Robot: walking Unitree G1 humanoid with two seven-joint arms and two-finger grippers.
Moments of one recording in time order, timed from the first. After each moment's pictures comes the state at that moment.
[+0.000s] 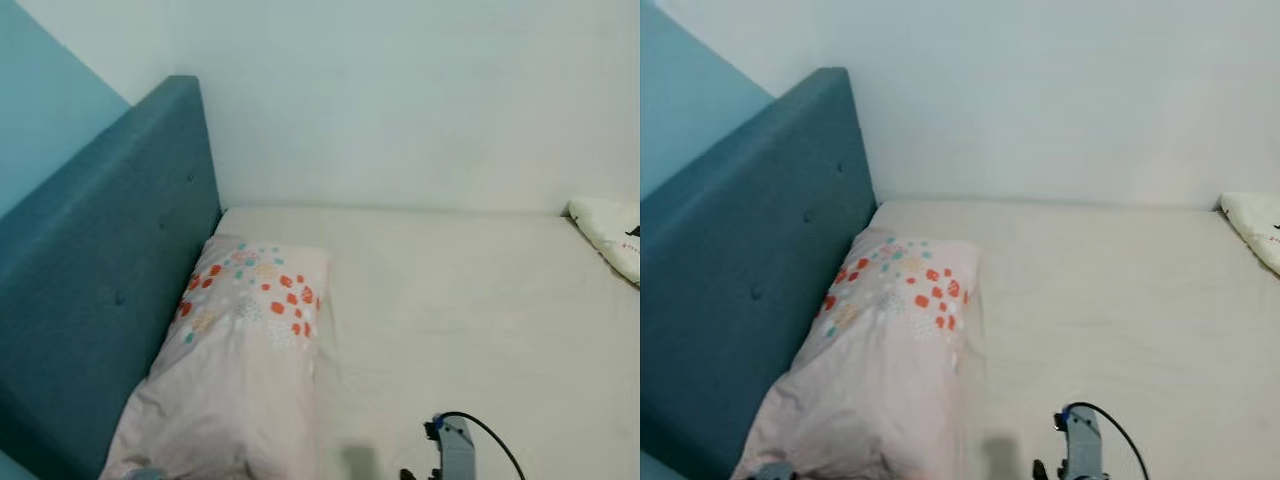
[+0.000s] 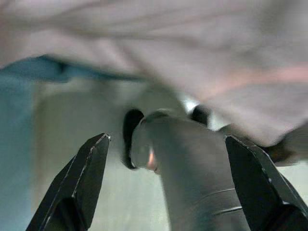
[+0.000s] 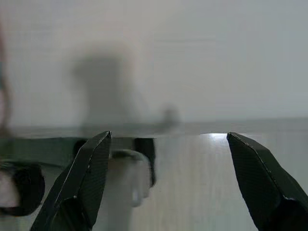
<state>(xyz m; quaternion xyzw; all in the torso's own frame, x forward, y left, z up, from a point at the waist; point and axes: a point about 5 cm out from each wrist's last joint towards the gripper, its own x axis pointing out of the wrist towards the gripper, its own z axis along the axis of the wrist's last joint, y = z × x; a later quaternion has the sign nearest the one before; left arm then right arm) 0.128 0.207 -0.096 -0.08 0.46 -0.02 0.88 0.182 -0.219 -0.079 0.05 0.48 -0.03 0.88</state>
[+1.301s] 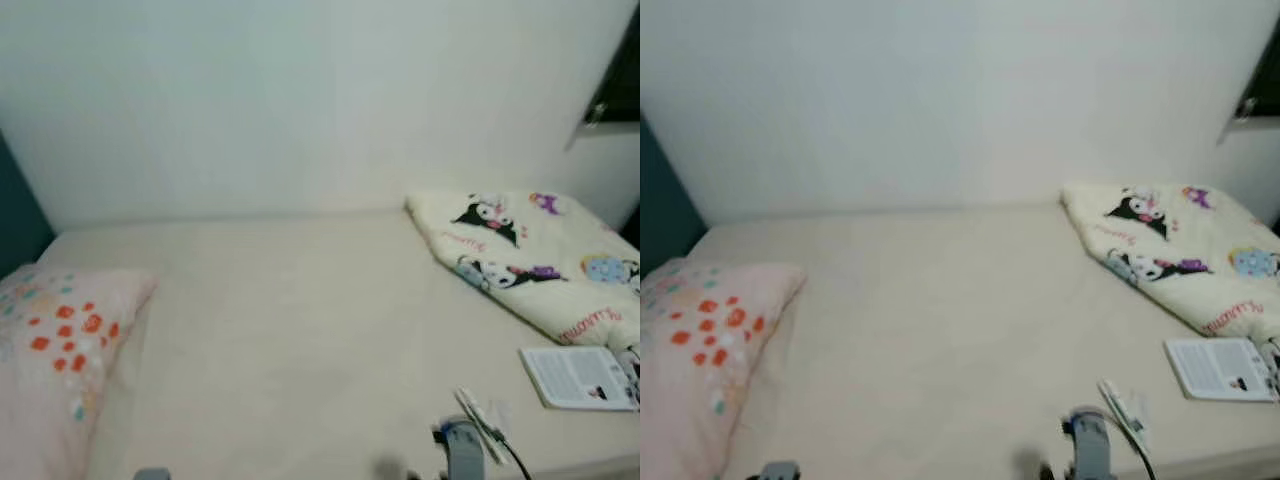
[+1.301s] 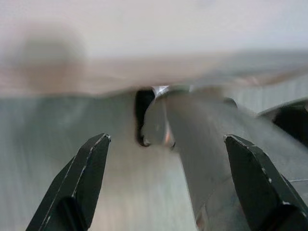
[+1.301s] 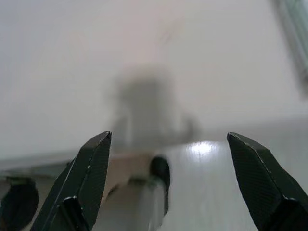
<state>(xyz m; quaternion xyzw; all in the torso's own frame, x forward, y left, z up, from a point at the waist) 0.116 0.217 -0.100 -0.06 0.48 -0.01 0.87 0.212 -0.219 -0.062 0.03 0.42 0.00 0.91</state>
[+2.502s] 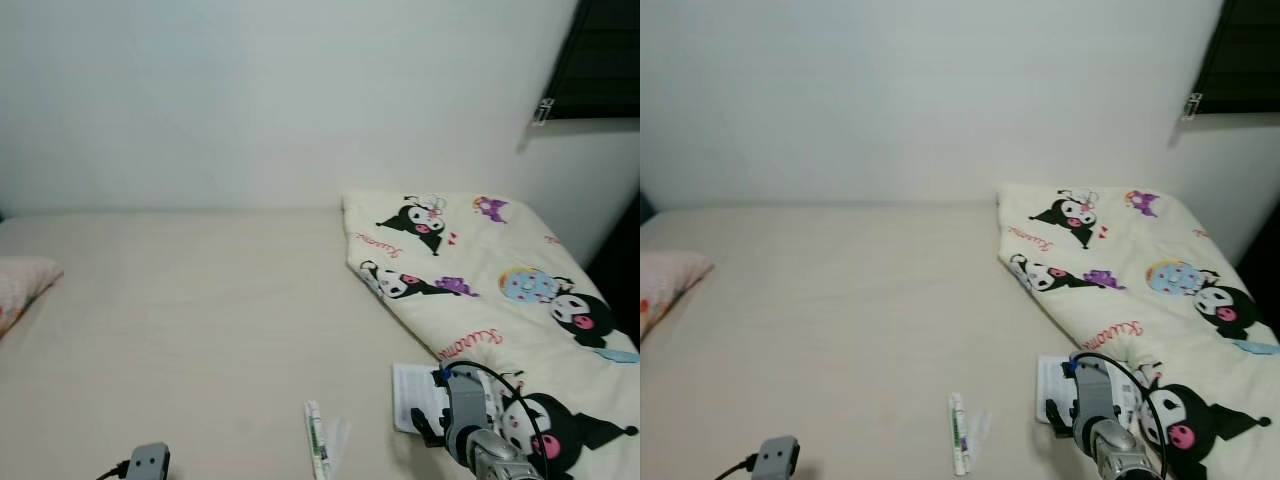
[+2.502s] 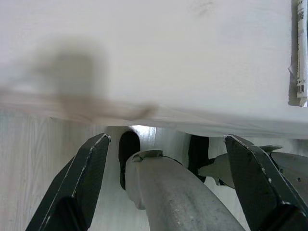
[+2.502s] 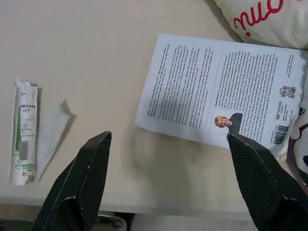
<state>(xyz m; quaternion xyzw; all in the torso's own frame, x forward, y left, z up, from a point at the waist) 0.163 0.220 -0.083 -0.10 0.42 0.02 0.90 0.256 -0.226 -0.029 -0.01 0.35 0.03 0.94</state>
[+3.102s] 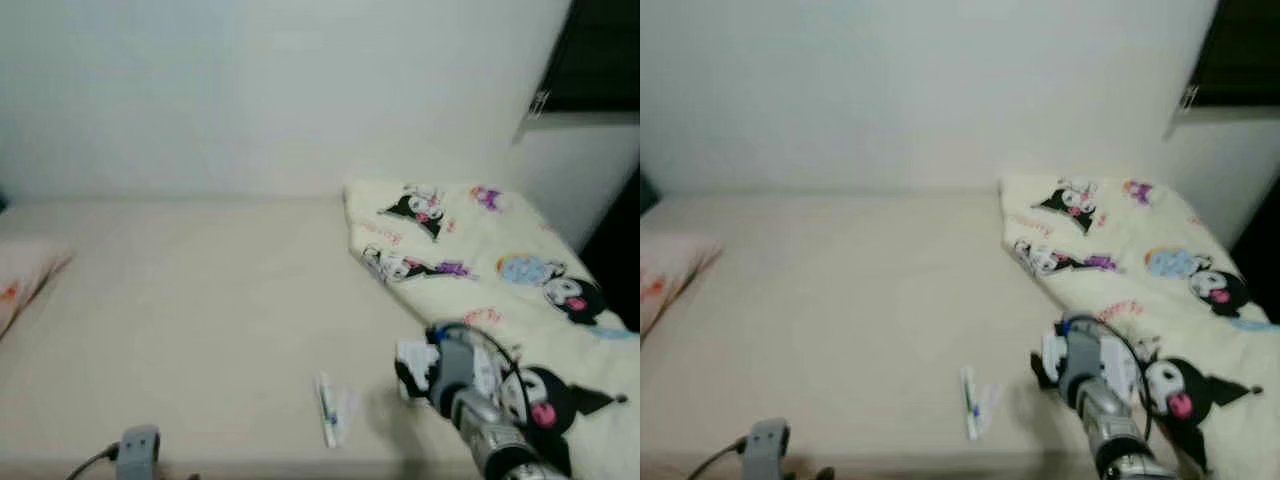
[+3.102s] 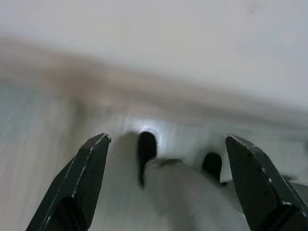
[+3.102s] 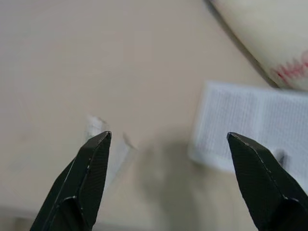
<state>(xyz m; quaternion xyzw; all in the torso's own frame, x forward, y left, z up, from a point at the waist) 0.173 0.232 -0.075 -0.10 0.39 0.04 0.91 0.305 -0.210 0.015 0.03 0.24 0.05 0.97</state>
